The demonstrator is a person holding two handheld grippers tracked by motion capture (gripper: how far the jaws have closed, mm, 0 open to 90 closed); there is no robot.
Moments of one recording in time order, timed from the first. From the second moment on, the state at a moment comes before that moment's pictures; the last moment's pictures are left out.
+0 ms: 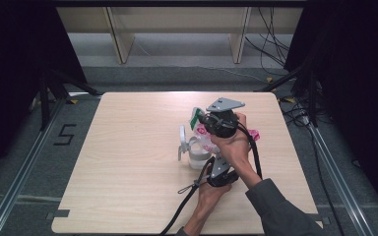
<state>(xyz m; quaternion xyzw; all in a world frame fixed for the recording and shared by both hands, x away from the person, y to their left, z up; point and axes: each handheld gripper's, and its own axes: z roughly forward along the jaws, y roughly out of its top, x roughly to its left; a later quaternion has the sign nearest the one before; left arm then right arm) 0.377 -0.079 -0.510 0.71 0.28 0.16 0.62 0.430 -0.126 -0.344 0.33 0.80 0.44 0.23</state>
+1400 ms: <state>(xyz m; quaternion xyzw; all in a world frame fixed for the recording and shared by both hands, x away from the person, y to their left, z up) 0.375 -0.079 -0.508 0.71 0.28 0.15 0.63 0.430 -0.121 -0.348 0.32 0.81 0.44 0.24</state>
